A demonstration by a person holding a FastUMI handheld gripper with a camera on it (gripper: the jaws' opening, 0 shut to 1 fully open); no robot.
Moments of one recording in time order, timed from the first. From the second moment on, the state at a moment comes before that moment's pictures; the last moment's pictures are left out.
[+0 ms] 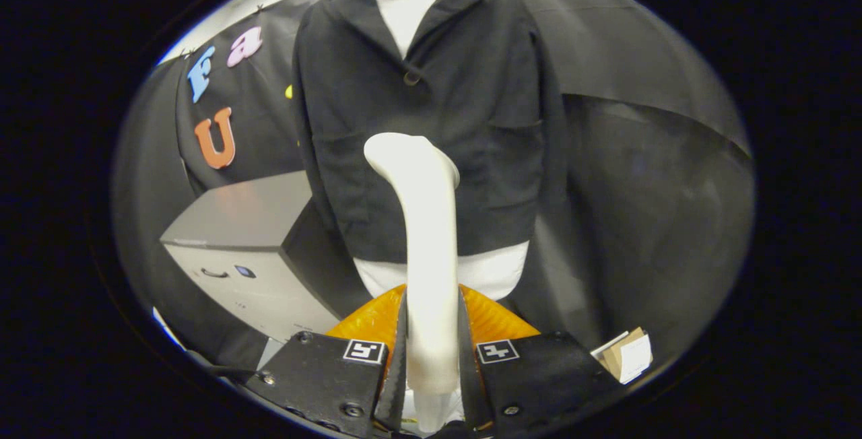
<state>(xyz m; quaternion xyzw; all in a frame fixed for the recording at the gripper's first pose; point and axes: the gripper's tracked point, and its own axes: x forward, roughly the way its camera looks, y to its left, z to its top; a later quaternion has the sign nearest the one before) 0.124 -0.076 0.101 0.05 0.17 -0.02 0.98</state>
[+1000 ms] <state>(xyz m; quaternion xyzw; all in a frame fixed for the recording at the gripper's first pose) 0.173 -0.166 0.344 0.12 -0.04 -0.08 0.99</state>
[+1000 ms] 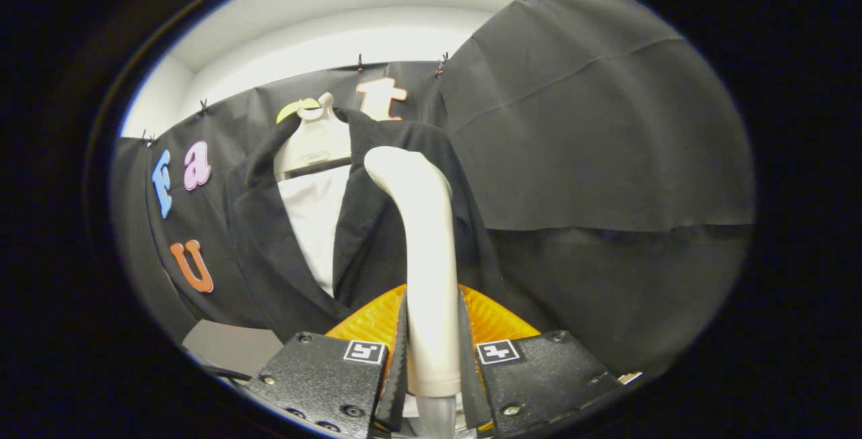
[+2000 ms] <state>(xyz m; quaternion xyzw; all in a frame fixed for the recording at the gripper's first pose) 0.184 -0.139 0.282 0.06 0.01 -0.09 0.99</state>
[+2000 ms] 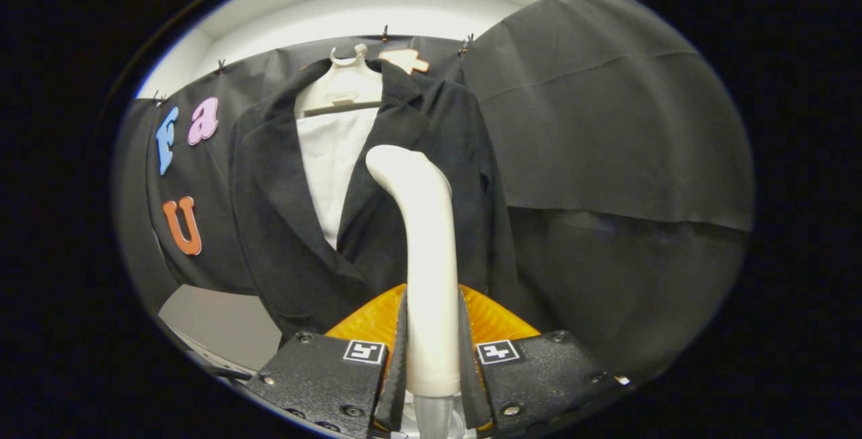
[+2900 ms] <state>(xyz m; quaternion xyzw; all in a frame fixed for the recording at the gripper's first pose) 0.183 -0.116 0.193 0.04 0.09 -0.08 0.99</state>
